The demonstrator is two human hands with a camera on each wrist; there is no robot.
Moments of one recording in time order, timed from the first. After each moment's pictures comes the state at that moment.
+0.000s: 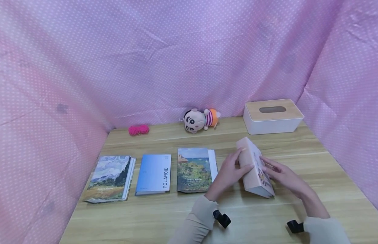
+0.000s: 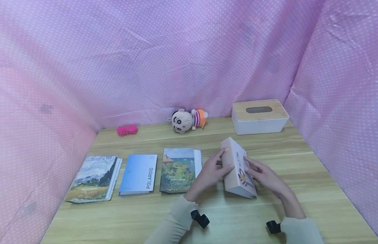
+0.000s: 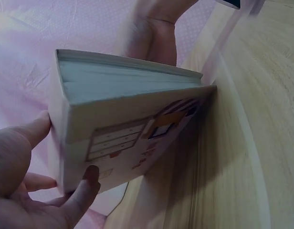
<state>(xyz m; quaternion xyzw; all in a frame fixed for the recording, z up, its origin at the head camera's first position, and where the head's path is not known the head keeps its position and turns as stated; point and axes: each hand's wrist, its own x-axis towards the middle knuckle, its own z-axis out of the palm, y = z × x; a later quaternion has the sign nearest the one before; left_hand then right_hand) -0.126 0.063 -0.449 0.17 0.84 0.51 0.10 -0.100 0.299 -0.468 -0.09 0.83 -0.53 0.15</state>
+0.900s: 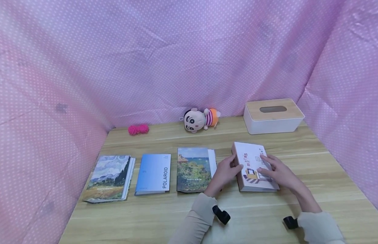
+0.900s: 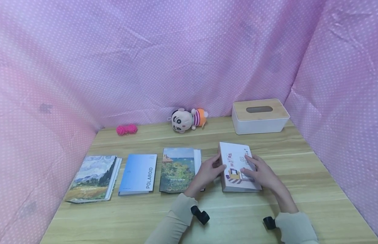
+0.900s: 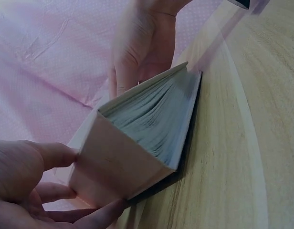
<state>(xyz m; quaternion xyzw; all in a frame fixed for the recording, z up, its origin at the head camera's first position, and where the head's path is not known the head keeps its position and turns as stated) -0.136 0.058 -0.472 0.07 0.84 0.52 0.16 -0.117 0.287 -0.468 -0.05 0.91 -0.40 0.12</state>
